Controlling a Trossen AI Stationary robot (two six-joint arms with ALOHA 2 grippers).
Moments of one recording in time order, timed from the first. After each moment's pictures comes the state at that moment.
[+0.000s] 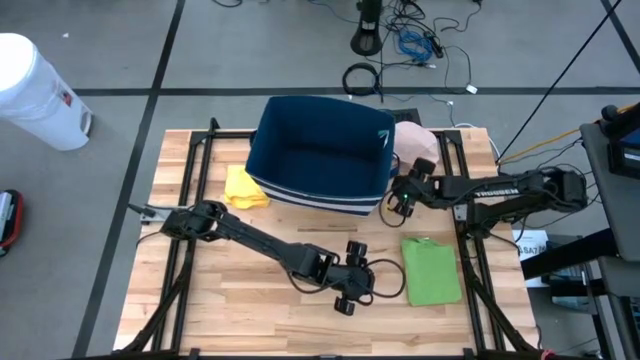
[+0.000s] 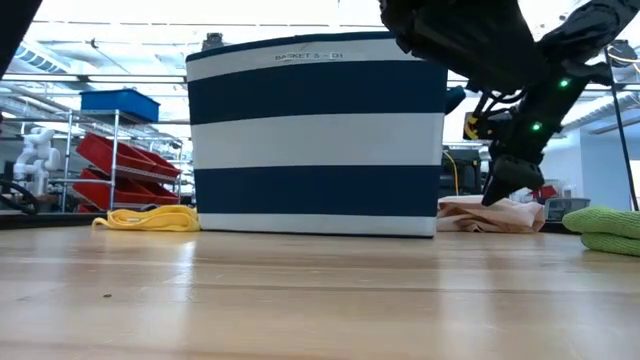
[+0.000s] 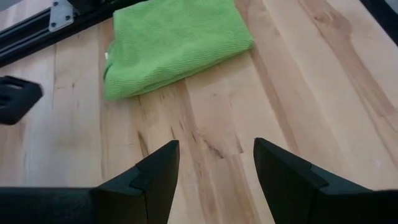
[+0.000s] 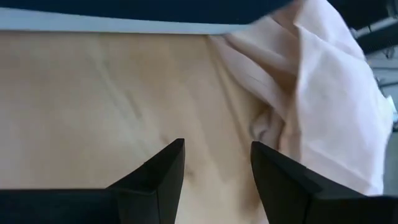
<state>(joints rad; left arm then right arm) -0.36 2.20 1.88 -0.48 -0.27 0.11 -0.23 1.15 0.50 -0.43 0.57 0.00</state>
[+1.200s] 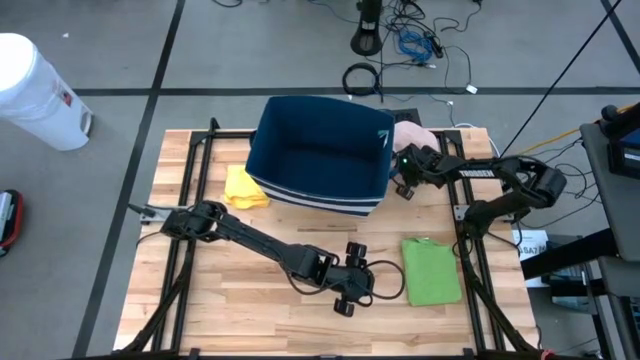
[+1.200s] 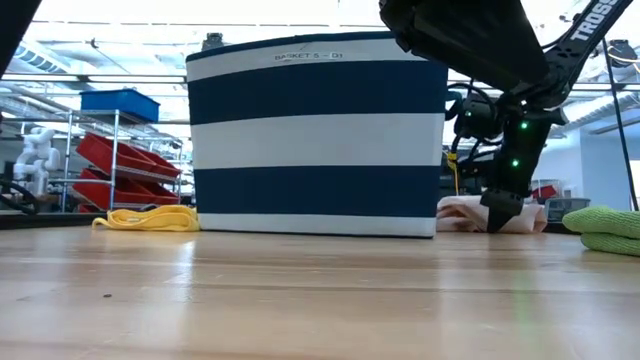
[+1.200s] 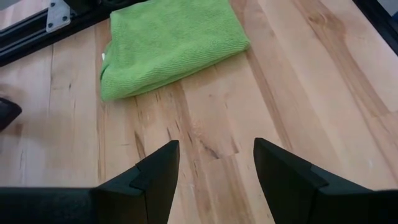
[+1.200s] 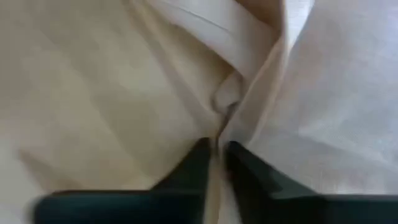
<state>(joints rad) -0.36 2.20 1.88 -0.48 -0.27 0.11 -0.70 1.39 0.50 -0.24 0.30 -0.17</state>
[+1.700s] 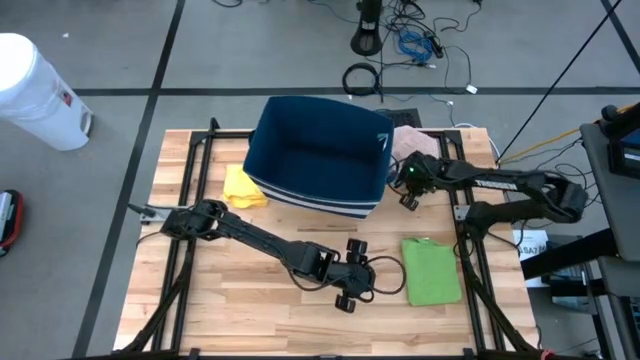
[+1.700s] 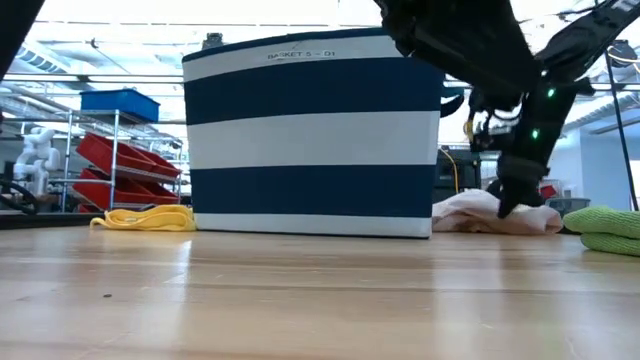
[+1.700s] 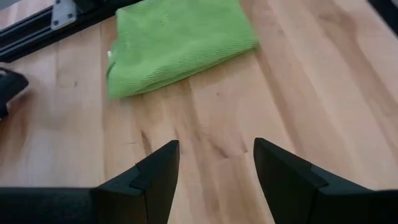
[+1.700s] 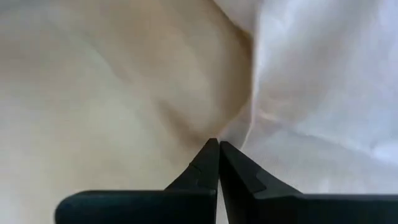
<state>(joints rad) -0.34 2.20 1.88 -0.48 -0.27 0.11 -0.58 1.16 0.50 -0.49 0.16 -0.03</state>
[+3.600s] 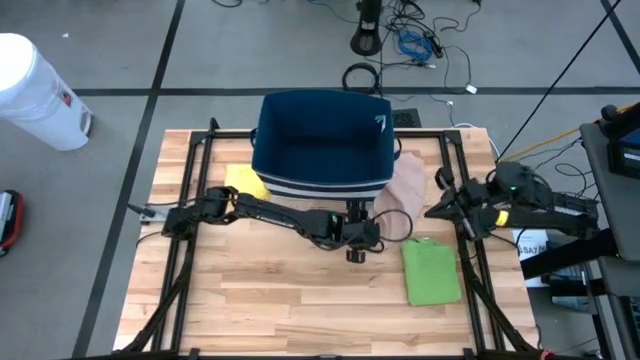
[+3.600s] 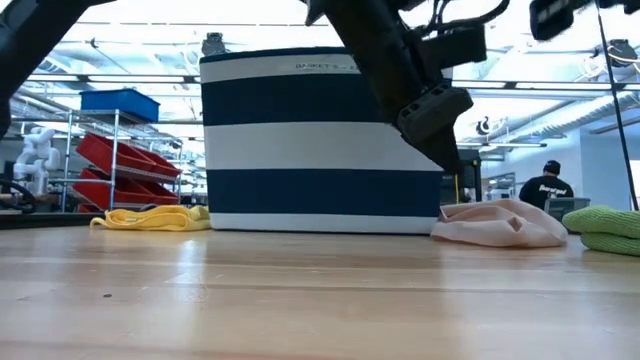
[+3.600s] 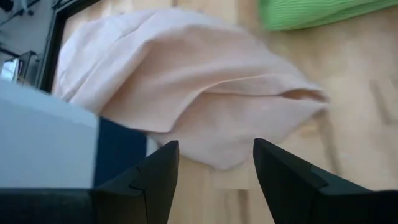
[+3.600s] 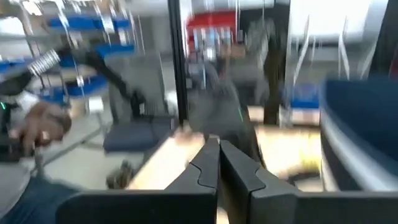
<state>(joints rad) -0.13 2.26 1.88 -0.50 -0.43 0.19 -0.13 0.26 0.53 -0.27 -0.45 0.07</state>
